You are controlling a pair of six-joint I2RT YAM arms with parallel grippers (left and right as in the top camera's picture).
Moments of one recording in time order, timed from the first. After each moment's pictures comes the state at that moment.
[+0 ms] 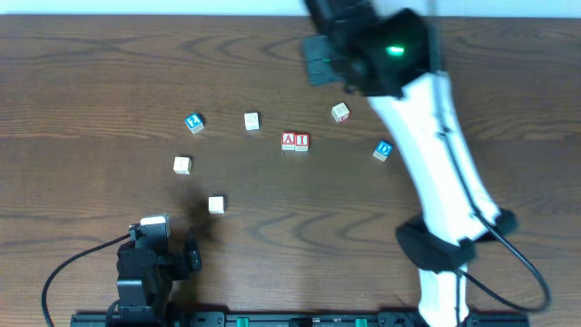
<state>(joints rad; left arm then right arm) -0.02 0.01 0.20 -0.86 -0.06 -0.09 0.55 2.06 2.70 -1.60 0.27 0.30</state>
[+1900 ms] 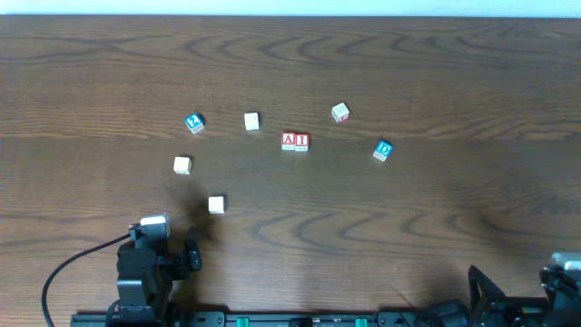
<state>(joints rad) -0.02 0.01 0.20 -0.86 -0.06 -0.09 0.27 0.51 1.45 -1.60 0.18 0.26</state>
